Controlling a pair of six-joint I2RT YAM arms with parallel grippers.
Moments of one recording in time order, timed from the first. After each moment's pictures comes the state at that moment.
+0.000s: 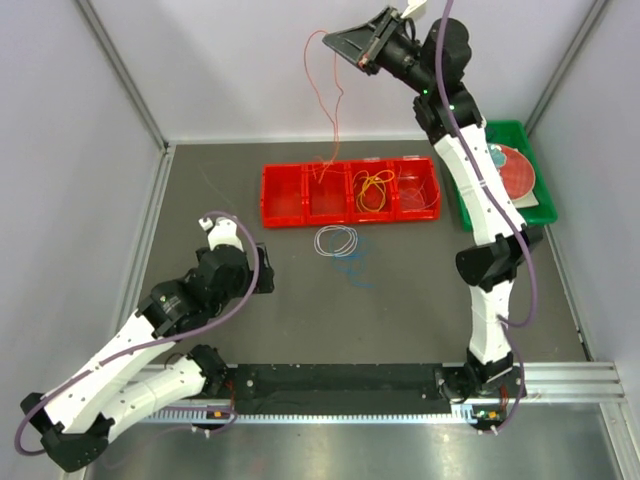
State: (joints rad) left arm -0.77 0.73 0.87 -0.85 -0.44 -0.63; right arm 0.44 2.05 2.54 -0.15 -0.50 0.99
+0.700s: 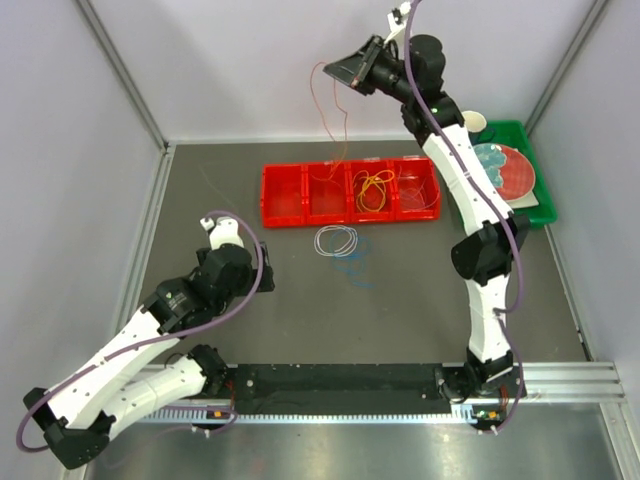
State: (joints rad) left arm -0.77 0.75 0.86 -0.85 -0.49 -0.65; right arm 0.41 2.13 2.45 -0.20 -0.47 0.85
